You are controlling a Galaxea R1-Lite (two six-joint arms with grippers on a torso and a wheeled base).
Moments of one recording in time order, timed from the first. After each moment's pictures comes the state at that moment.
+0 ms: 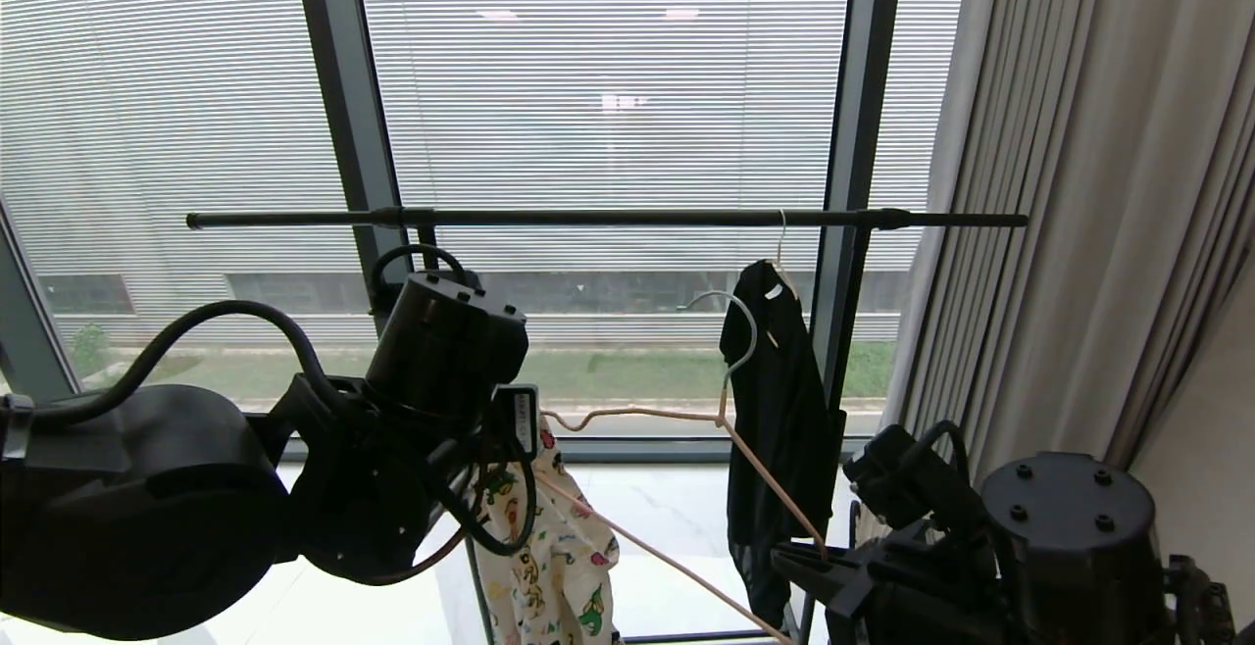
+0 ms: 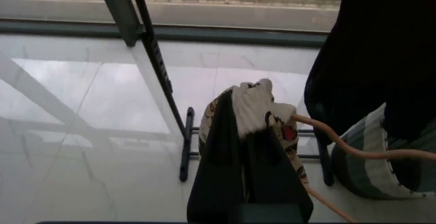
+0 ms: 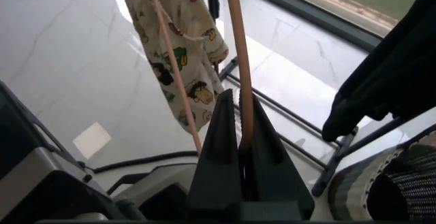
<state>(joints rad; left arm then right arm) -0.67 1.66 -0.89 -0.09 0.64 -0.37 0.97 1.64 -0.44 -0.74 -0.09 0.27</state>
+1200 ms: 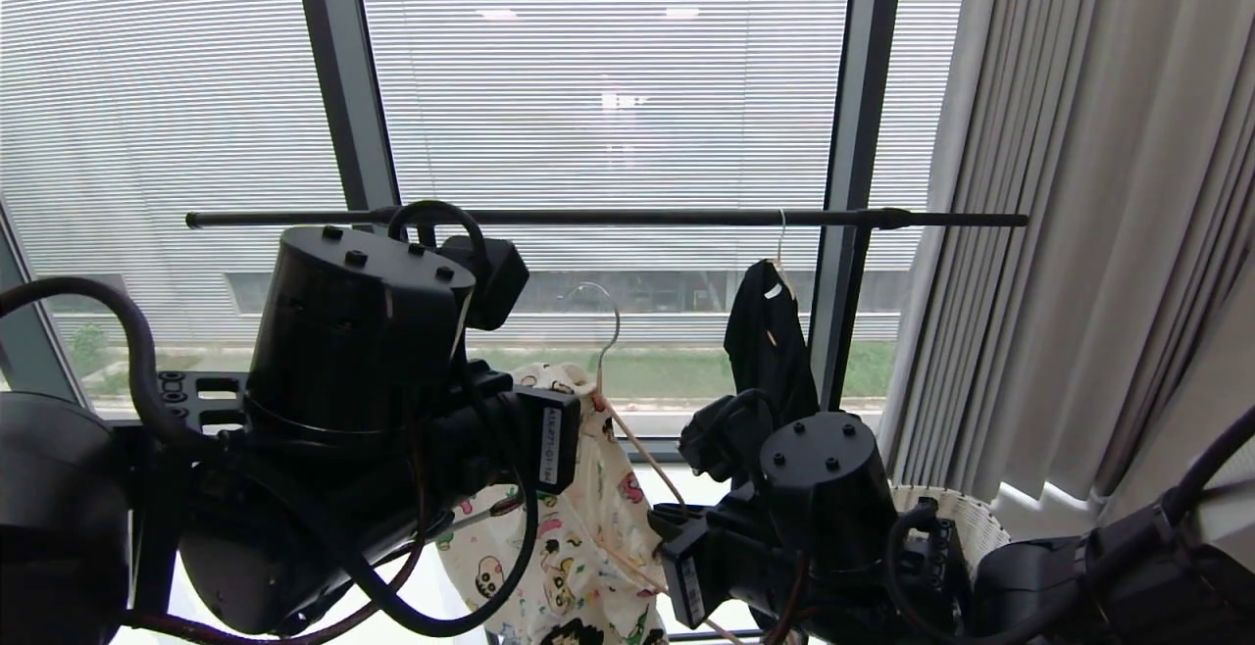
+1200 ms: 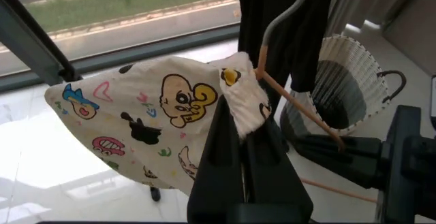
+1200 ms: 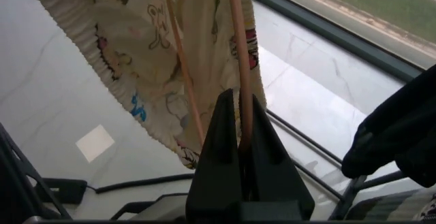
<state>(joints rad) -0.79 1.52 -0.90 -0.09 0.38 -0.22 1.03 1.95 -0.78 -0.74 -0.11 0.27</state>
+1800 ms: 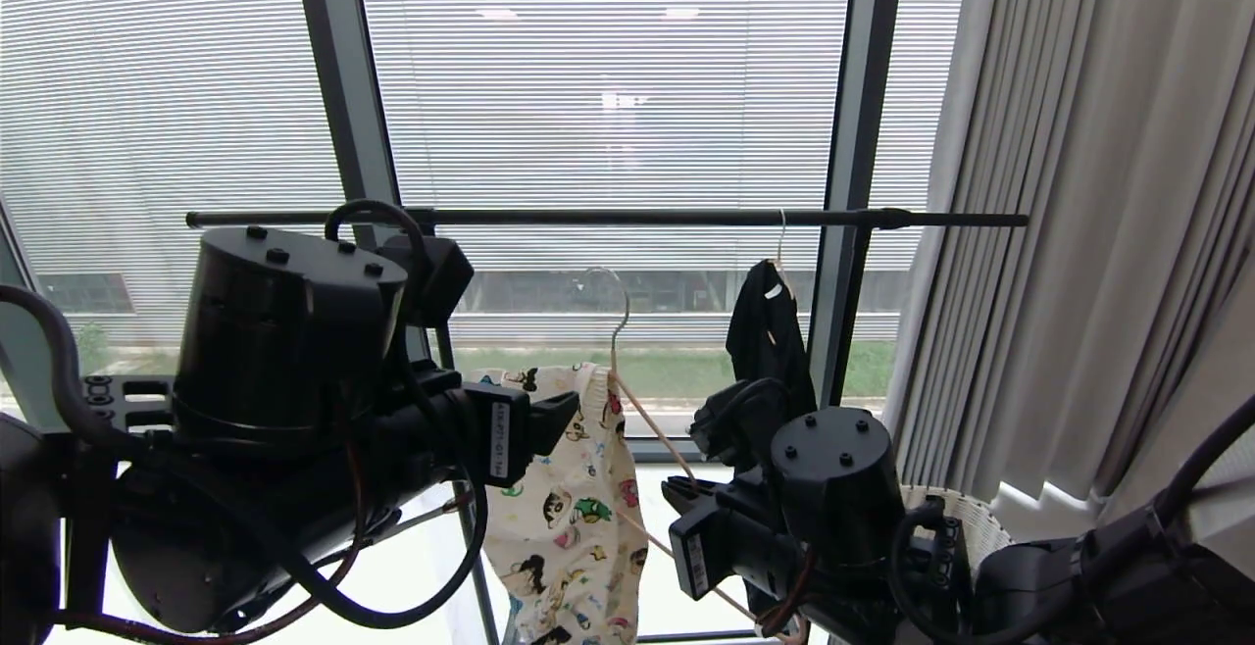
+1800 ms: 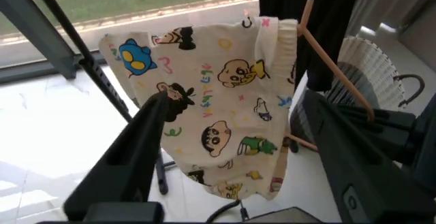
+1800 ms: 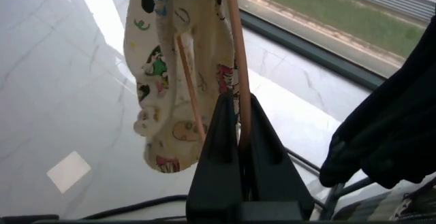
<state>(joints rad) -0.71 1.46 -0.85 -0.09 0.38 -0.22 1.02 1.95 -0.76 -0.82 -0.20 0.23</state>
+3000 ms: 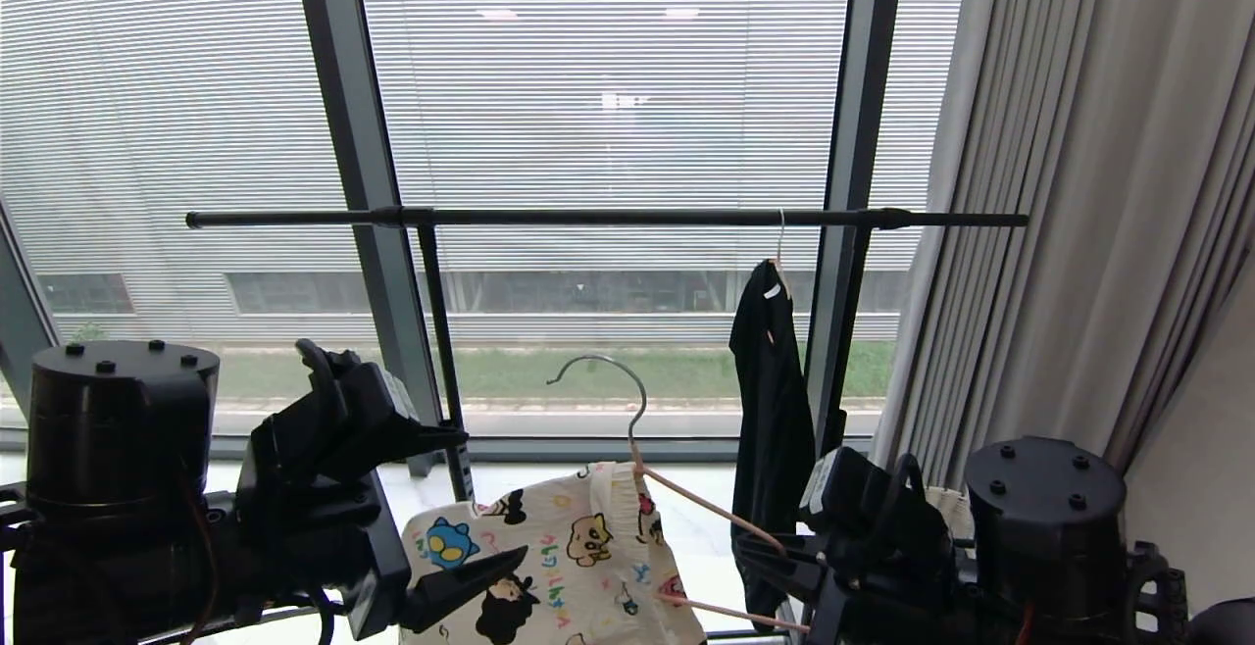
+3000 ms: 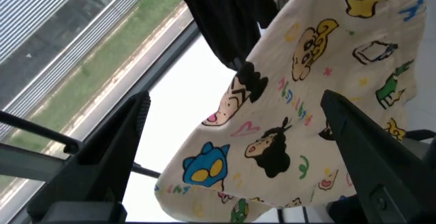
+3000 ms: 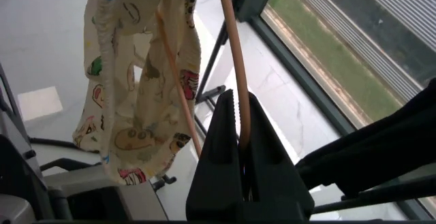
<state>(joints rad) -0.38 1.35 -0.49 -0.32 -0.43 0.47 0.93 1.71 -0.42 -0.92 0.12 -0.15</state>
